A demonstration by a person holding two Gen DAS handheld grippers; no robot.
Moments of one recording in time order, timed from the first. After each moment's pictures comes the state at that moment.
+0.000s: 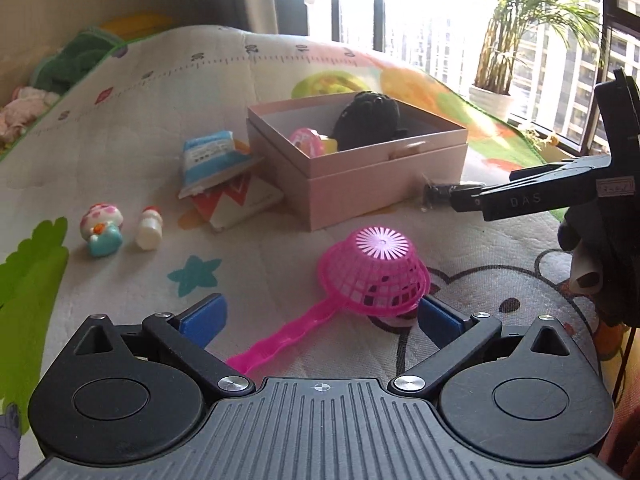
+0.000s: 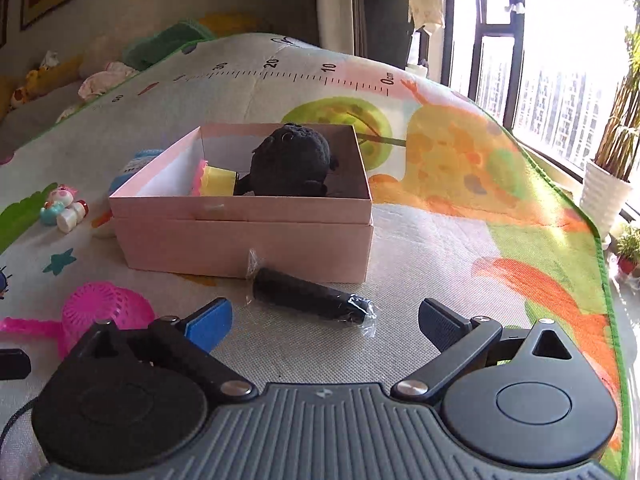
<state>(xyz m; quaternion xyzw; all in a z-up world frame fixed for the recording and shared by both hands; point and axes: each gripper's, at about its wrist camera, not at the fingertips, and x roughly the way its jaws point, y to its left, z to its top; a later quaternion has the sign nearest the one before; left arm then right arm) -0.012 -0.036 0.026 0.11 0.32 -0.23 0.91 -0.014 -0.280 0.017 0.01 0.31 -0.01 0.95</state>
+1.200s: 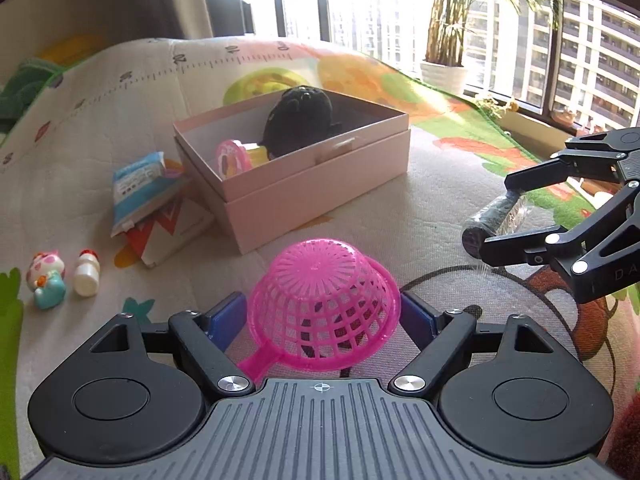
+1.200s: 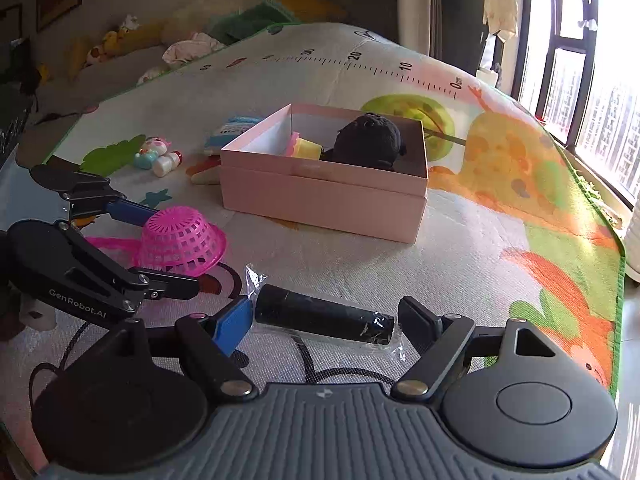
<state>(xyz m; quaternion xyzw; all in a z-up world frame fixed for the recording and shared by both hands) -0.007 -0.080 0.031 0.15 0.31 -0.30 0.89 -0.086 -0.272 0.042 -0.05 0.32 0.11 0.94</state>
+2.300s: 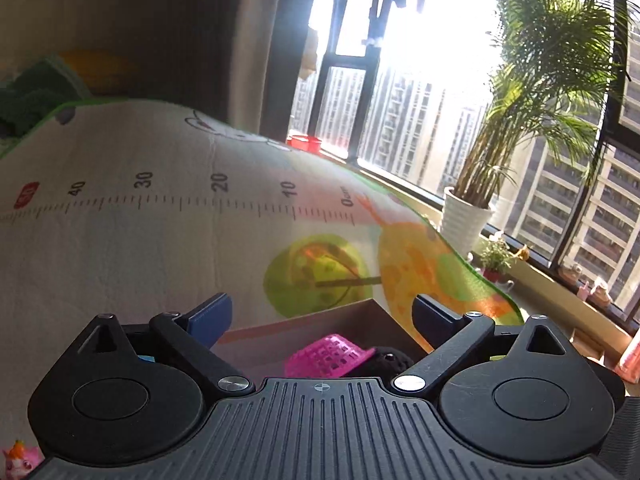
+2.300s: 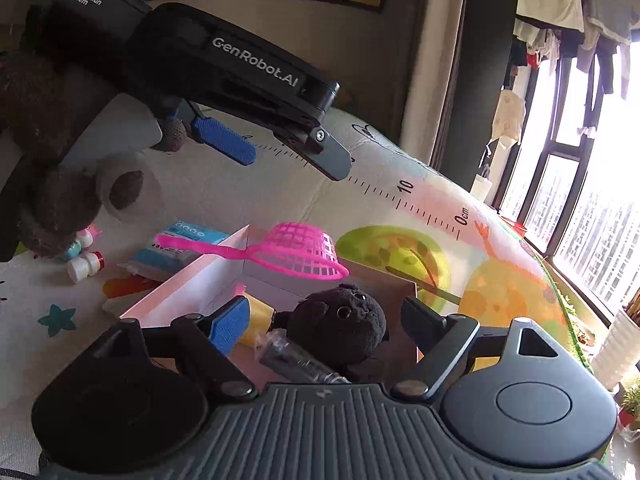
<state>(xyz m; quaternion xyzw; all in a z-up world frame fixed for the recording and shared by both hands) 0.188 -0.095 0.126 -0.02 0.25 -0.28 0.93 0.056 -0.245 0.071 -0.14 0.20 0.09 0.97</state>
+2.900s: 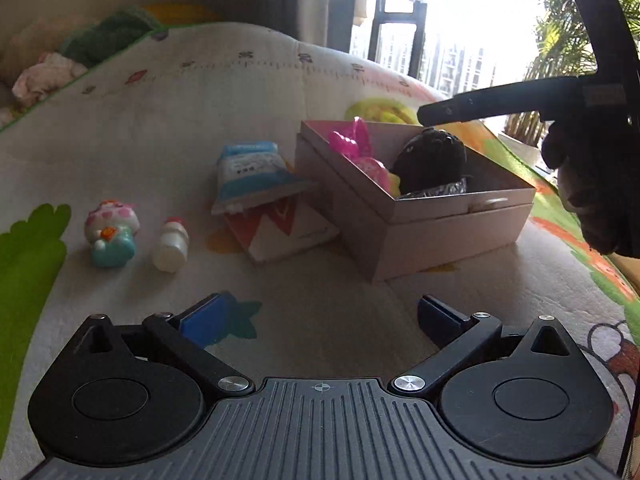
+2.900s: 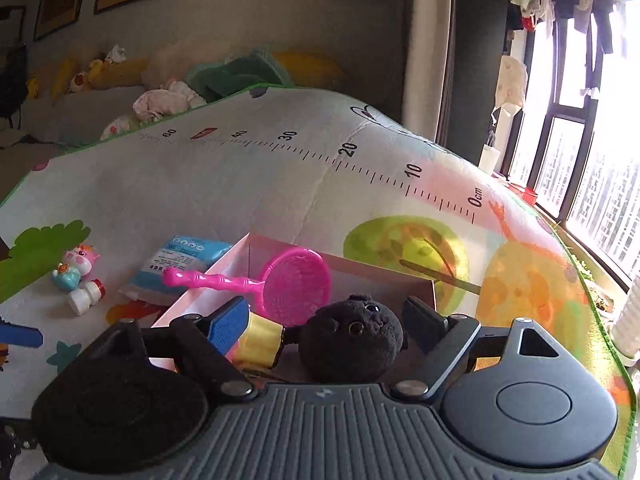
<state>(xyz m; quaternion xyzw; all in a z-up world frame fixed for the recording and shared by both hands) 0.051 -0.015 0.010 0.02 0.31 -0.21 0.93 0.095 -0.240 0.088 -0.08 0.24 0.09 0.96</state>
